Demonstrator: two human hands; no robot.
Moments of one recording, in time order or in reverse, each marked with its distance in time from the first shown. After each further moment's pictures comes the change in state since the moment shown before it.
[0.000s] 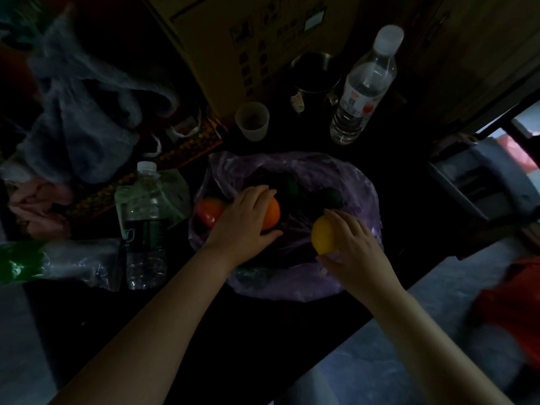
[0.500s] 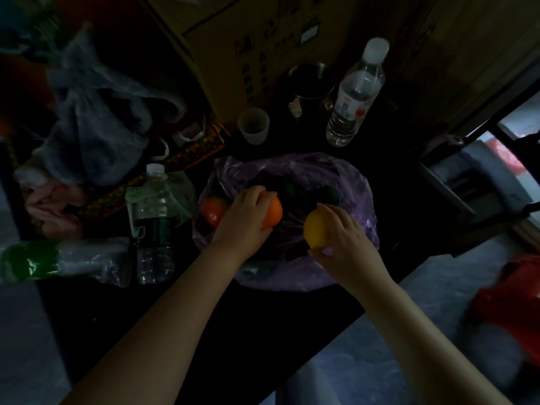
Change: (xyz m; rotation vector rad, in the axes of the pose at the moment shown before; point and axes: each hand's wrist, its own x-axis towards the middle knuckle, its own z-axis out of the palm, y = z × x) left_hand -0.010 0.010 -0.013 0.024 0.003 -0.031; right_hand -0.006 -0.027 -0.010 0.069 0.016 0.055
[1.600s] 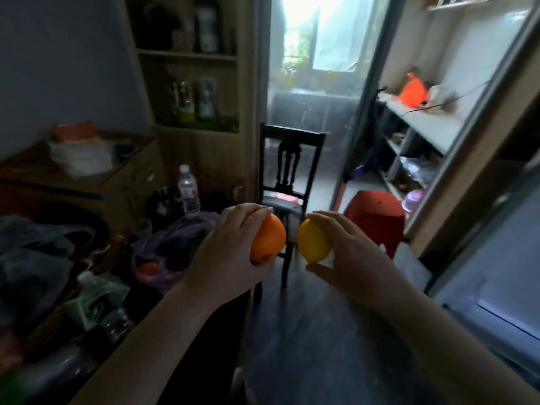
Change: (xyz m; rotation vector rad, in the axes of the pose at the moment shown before) left_hand -0.332 0.123 -0.176 -0.122 0.350 1.009; right_hand -0.420 -0.259 -0.079 -0.277 0.728 0.303
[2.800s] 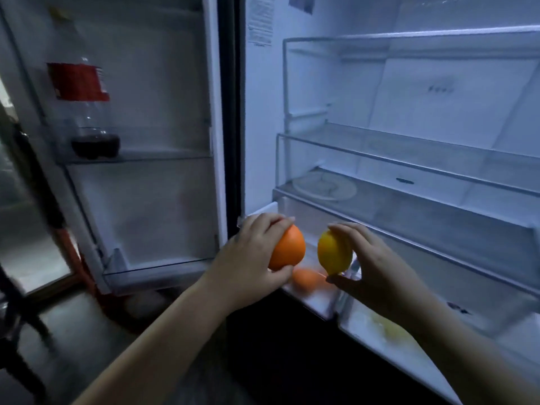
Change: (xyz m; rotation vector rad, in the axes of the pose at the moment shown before) left_hand -0.084 0.598 0.076 -0.578 -0.247 0.946; right_hand -0.578 0.044 -0.329 -0.481 0.364 0.780
